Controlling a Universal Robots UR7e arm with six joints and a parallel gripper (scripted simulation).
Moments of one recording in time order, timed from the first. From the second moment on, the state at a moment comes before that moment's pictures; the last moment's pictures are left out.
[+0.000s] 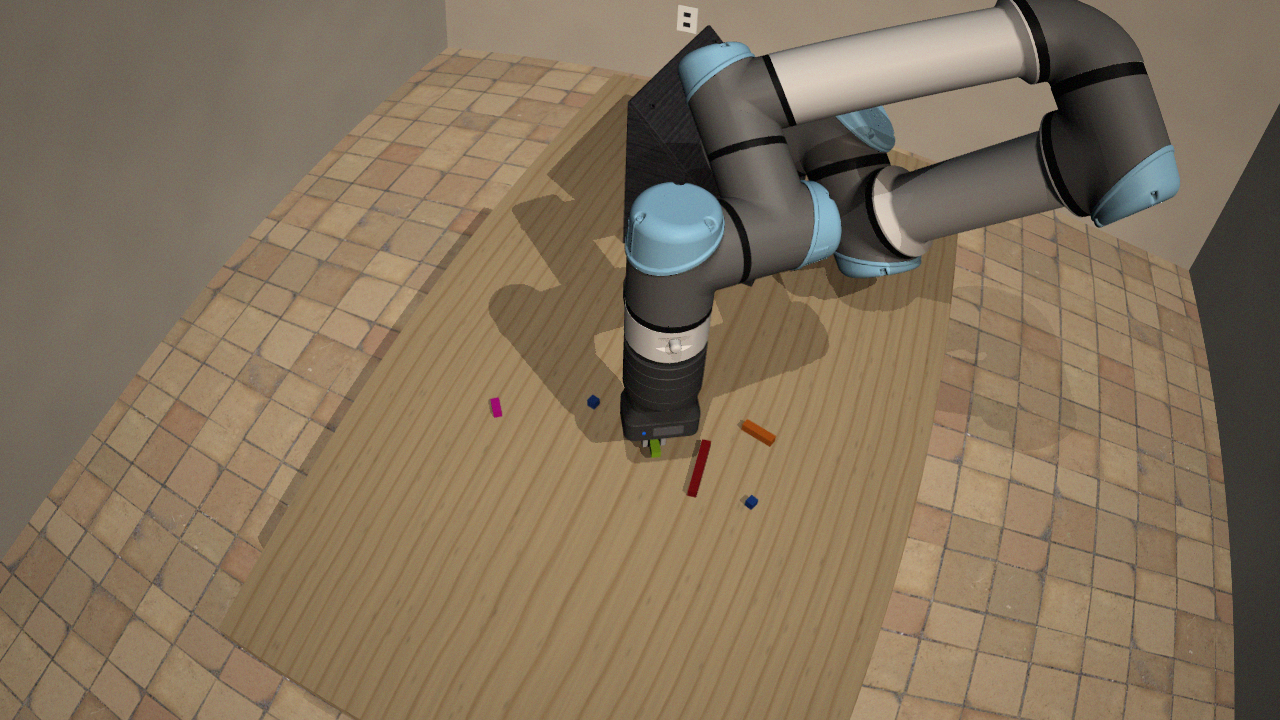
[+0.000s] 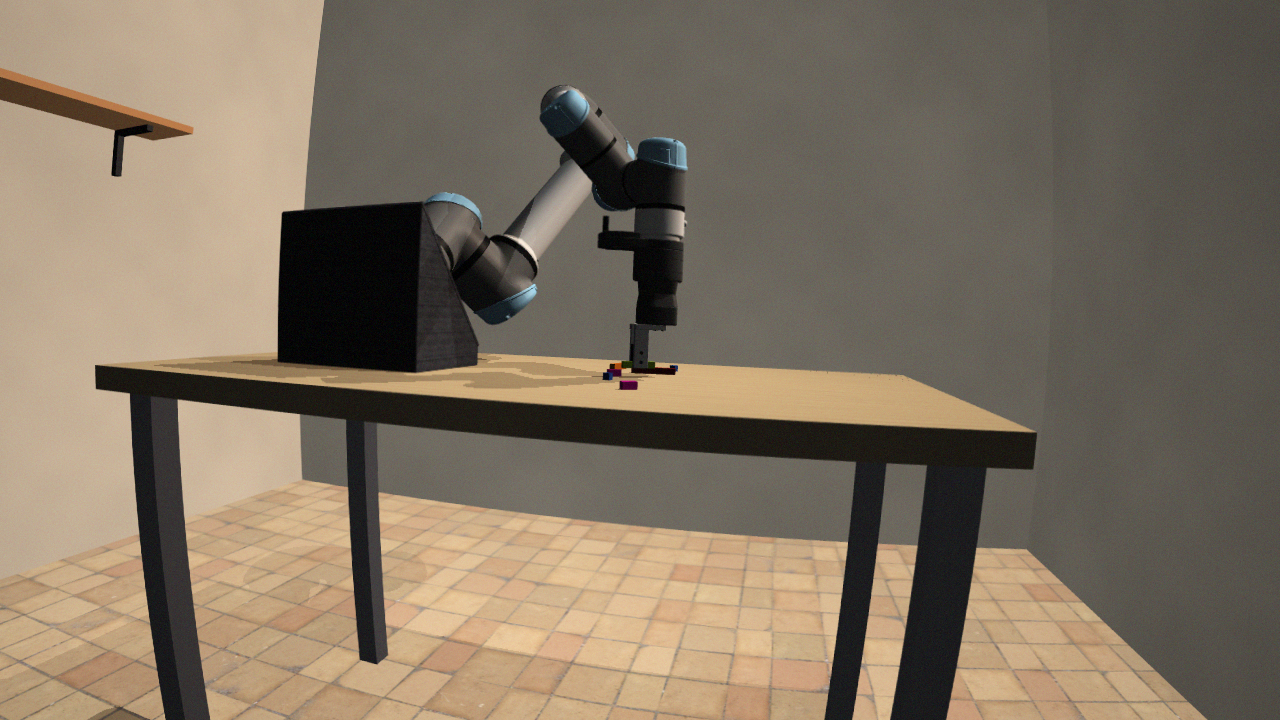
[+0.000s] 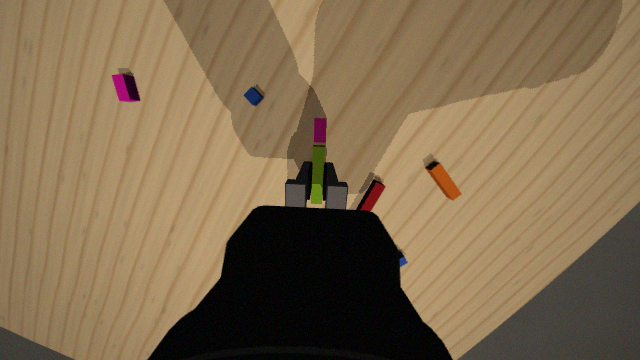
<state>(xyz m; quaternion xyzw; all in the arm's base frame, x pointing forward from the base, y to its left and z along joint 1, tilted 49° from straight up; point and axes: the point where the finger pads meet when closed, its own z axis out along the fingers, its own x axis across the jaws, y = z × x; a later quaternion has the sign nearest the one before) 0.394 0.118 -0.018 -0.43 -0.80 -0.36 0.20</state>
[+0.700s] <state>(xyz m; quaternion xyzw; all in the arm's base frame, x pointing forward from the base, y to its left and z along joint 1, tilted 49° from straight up) 0.394 0.118 -0.018 -0.43 -0.80 -0.36 0.20</state>
